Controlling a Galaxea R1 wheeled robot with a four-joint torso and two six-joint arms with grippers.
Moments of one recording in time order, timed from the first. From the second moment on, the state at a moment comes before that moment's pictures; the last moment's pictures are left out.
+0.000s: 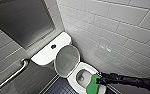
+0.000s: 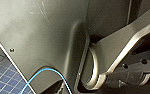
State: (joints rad) left arm 1.39 3.08 -2.65 0.24 -0.01 -0.18; right arm -0.45 2.58 -1.65 -0.70 -0.71 1.14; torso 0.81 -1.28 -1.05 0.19
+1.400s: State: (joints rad) left arm 1.39 3.07 -2.66 0.24 -0.01 -0.18; right arm -0.30 2.92 -2.27 -0.68 -0.62 1.24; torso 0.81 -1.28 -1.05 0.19
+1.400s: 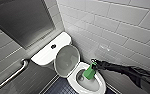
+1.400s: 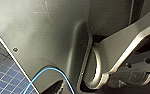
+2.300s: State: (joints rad) left arm 1.40 3.07 -2.66 0.24 -0.01 -0.18; right arm -0.25 2.97 -2.33 -0.59 -0.52 1.26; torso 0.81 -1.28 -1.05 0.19
